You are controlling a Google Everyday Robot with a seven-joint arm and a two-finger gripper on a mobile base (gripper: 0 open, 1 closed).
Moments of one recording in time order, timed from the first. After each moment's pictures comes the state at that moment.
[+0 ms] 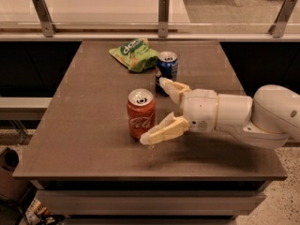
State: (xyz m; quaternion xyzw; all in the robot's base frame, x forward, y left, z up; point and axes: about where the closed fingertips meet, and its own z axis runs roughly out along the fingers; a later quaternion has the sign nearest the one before) arm 0.478 -0.004 0.888 -0.47 0.59 0.38 0.54
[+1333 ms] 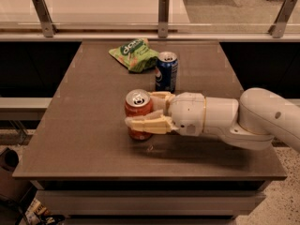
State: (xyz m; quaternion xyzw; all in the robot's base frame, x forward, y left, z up) arm 0.470 0.025 0.884 -0.48 0.57 0.41 0.54
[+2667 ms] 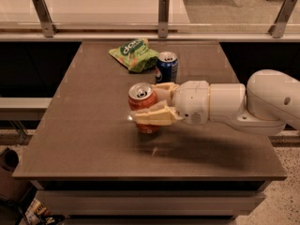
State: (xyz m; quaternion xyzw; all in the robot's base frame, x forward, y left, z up) arm 0.481 0.011 0.897 -0.50 0.60 0.36 0.52
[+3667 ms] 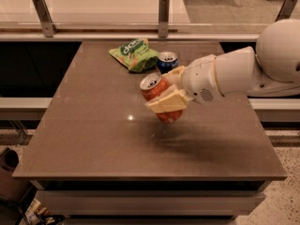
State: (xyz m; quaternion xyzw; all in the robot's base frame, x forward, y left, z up) arm 0.500 -0.024 0.909 -0.54 0.68 0.24 0.43
